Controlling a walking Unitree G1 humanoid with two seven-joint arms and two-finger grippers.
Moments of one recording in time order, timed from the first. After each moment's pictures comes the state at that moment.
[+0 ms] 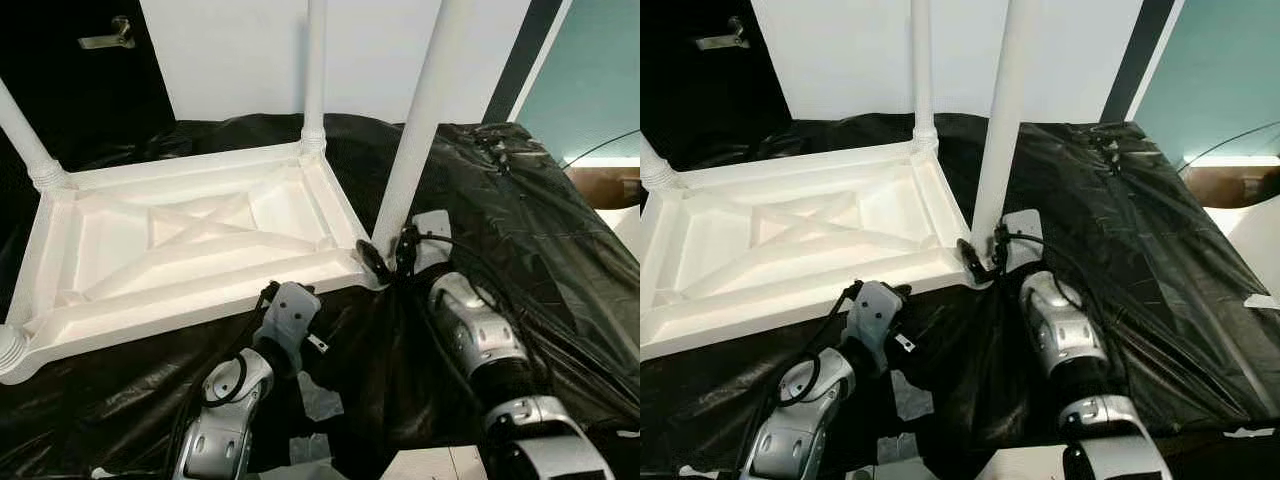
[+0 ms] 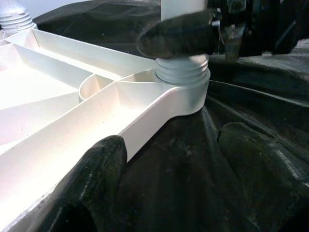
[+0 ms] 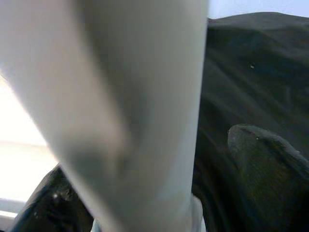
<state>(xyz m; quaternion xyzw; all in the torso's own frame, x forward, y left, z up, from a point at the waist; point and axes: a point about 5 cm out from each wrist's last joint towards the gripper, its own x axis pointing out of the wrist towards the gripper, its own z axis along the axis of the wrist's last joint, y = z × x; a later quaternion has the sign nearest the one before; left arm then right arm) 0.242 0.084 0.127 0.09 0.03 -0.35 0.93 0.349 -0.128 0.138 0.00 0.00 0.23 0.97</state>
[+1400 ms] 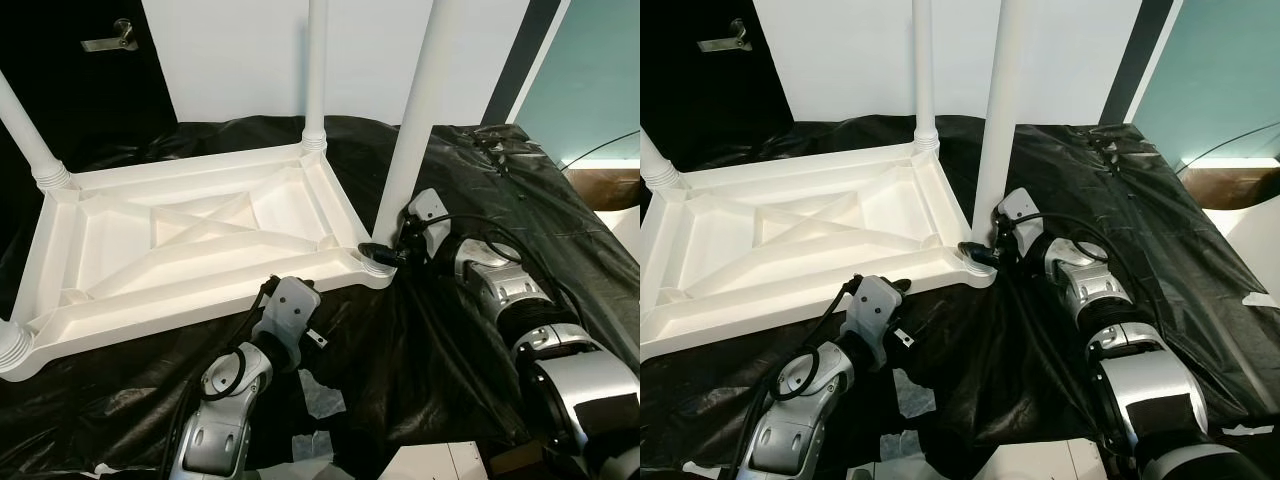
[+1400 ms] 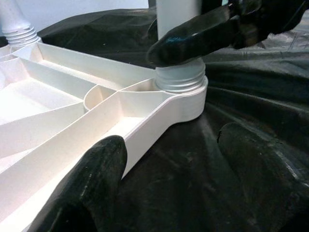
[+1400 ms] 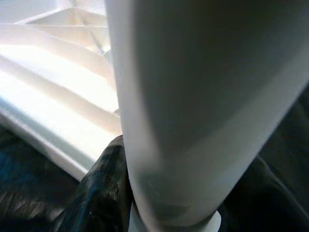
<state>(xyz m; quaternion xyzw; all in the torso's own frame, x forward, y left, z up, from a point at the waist) 0.246 0.084 0.132 0.10 0.02 -0.35 0.93 0.372 -0.132 0.148 -0.11 0.03 0.40 0.91</state>
